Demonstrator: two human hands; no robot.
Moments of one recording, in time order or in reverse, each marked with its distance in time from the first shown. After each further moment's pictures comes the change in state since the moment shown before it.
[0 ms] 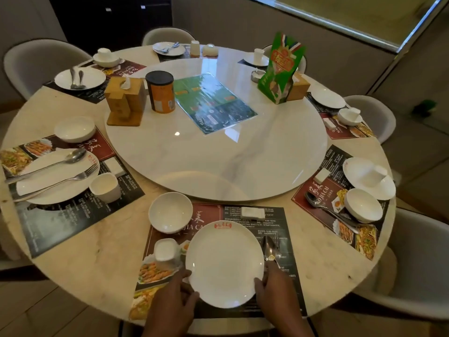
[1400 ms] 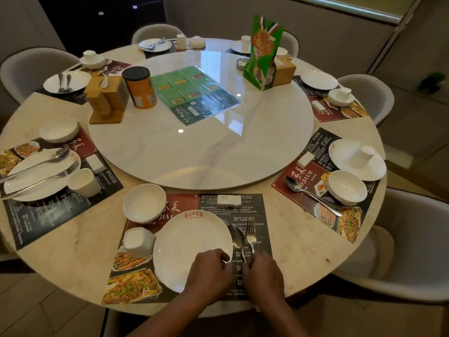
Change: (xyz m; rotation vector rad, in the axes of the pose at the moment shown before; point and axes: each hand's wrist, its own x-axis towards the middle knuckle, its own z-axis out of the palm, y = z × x) left_hand 0.010 0.103 0.110 0.269 -0.015 0.139; right_hand 0.023 0.053 -0.011 -0.125 0.054 -0.052
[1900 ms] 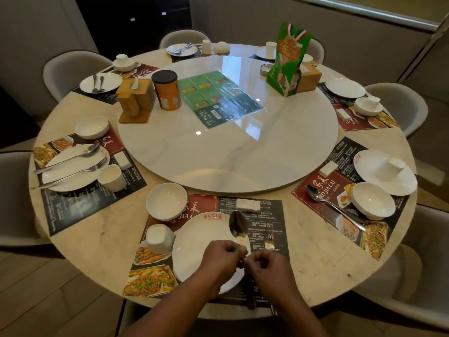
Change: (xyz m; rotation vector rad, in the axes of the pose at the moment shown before) left_hand 0.012 0.007 -0.032 -0.654 -0.118 -0.299; right_hand -0.004 -0.028 -0.030 0.564 -0.244 0.050
